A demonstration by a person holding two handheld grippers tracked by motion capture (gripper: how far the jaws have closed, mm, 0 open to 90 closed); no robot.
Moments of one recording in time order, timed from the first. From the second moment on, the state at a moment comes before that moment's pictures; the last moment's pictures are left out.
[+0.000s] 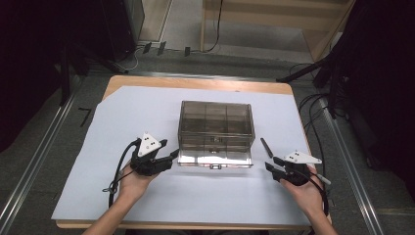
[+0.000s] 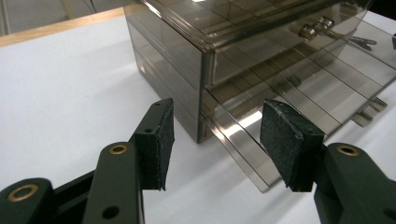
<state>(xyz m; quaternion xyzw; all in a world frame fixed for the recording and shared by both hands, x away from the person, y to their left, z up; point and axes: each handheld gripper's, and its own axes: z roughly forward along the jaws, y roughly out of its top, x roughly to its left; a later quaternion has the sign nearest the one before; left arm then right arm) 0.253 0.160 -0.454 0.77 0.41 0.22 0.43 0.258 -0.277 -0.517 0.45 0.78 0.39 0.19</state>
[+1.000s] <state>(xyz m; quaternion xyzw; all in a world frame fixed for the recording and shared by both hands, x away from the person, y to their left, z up) 0.312 0.130 -0.427 0.75 0.39 0.26 0.46 0.263 -0.278 -0.529 0.46 0.78 0.38 0.20</state>
